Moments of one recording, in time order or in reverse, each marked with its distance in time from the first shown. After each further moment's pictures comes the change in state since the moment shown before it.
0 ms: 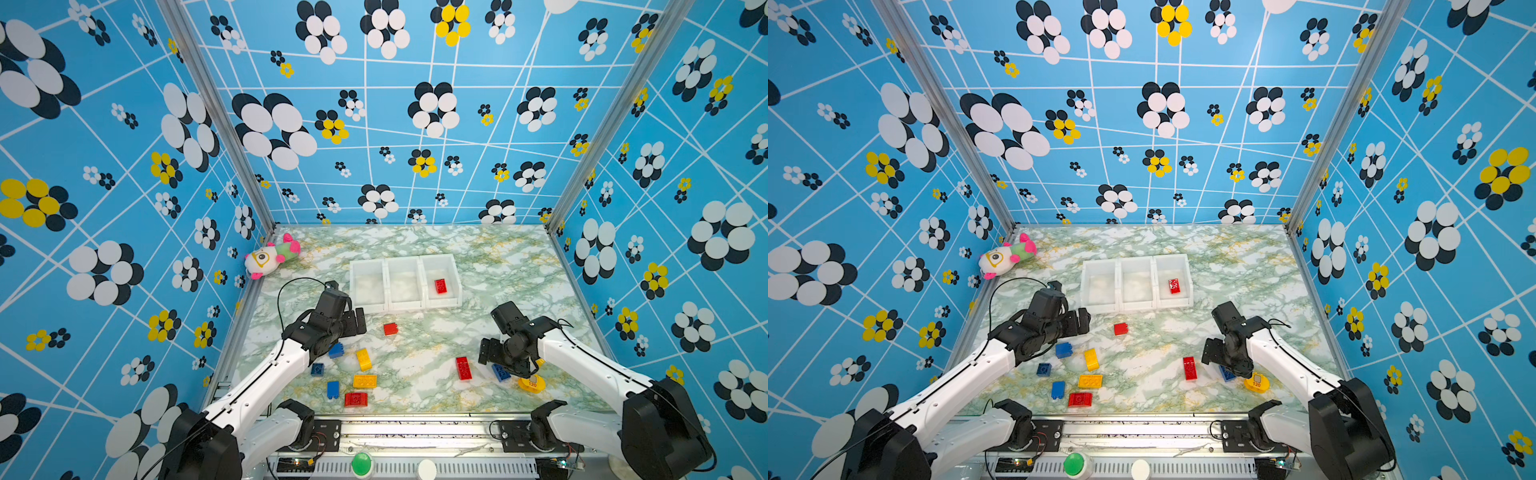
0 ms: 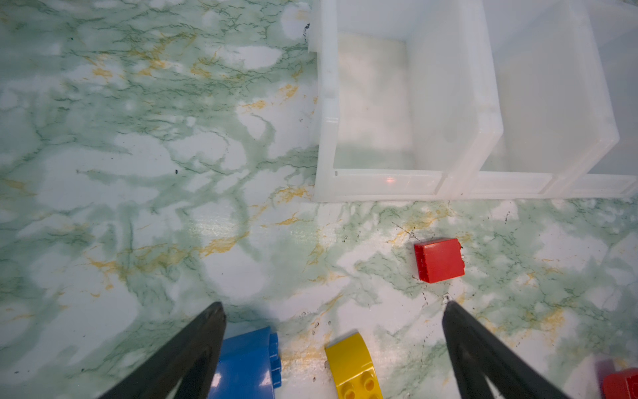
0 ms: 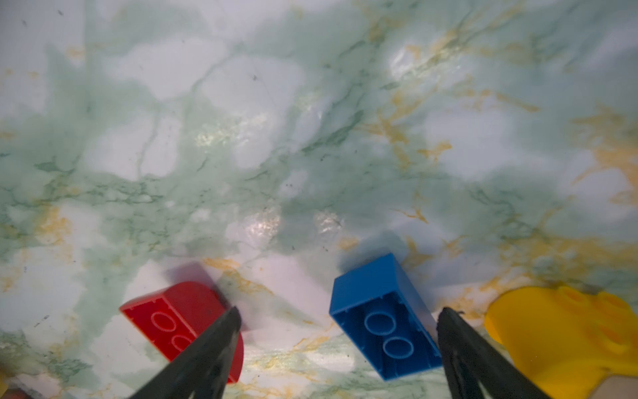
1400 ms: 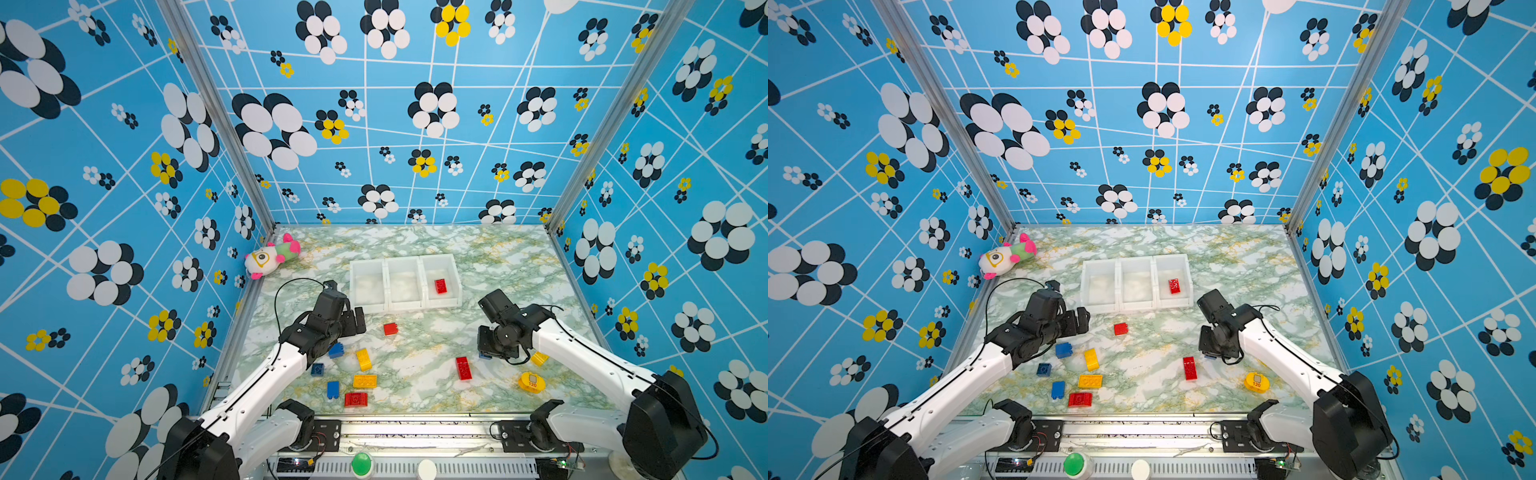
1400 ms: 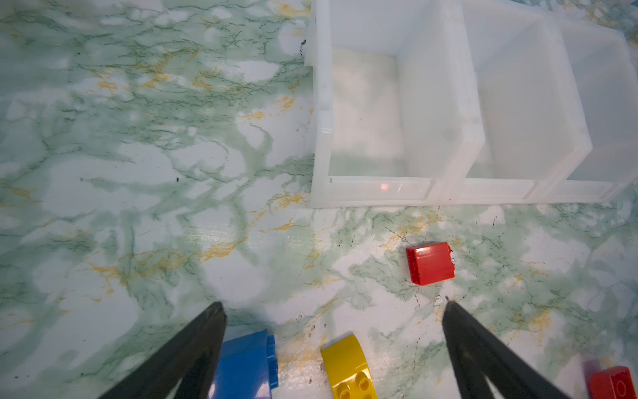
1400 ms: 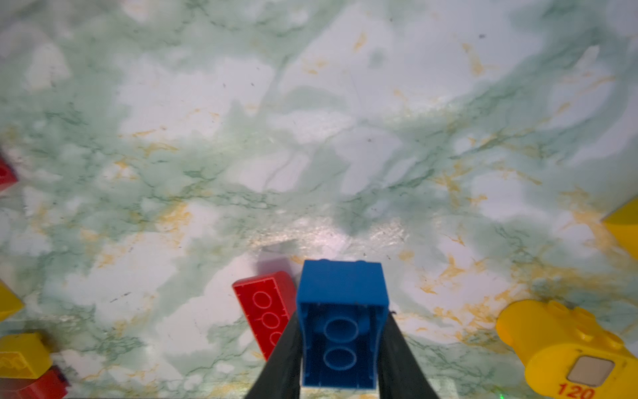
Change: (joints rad) left arm 0.000 -0.044 -0.010 0.008 0.000 -0.001; right arm 0.130 0.048 0.210 -0.041 0.075 0.003
